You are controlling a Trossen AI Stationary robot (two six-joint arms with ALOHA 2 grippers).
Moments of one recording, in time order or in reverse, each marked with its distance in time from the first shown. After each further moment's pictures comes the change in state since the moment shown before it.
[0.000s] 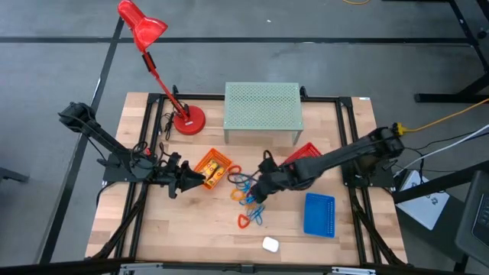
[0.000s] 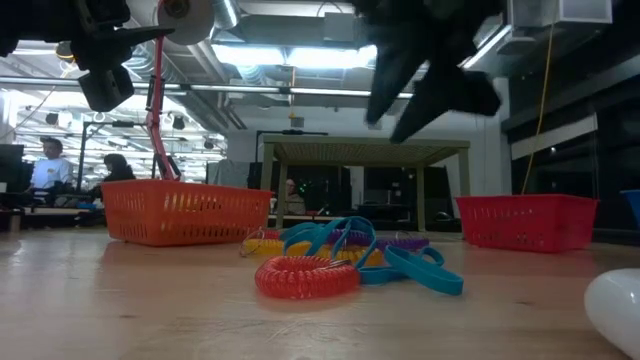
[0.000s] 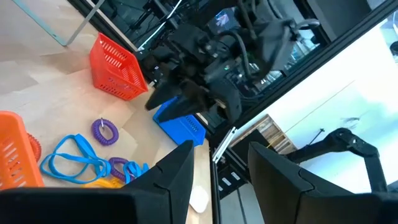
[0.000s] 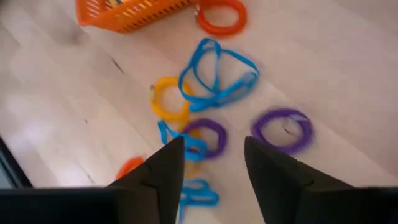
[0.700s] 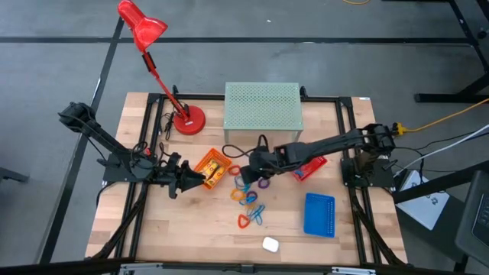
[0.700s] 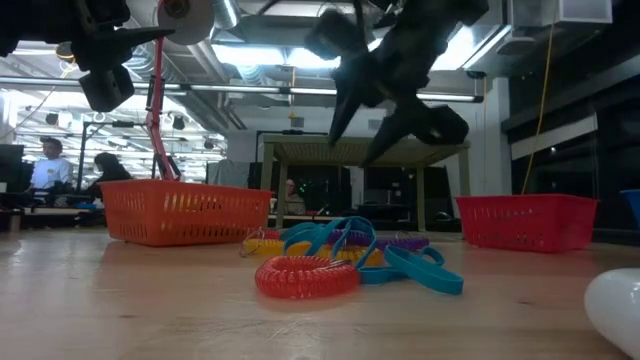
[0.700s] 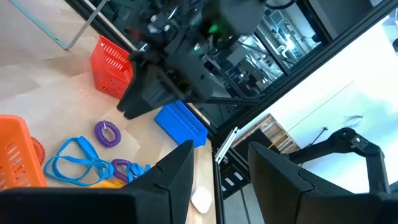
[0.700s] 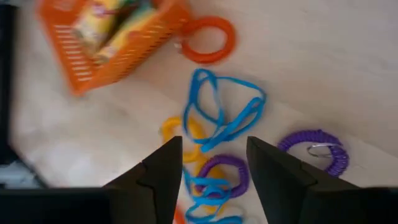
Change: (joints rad) left arm 0.000 0.000 0.000 -0.003 -0.005 0.021; right arm -0.156 0.061 0.001 0.089 -0.176 0.182
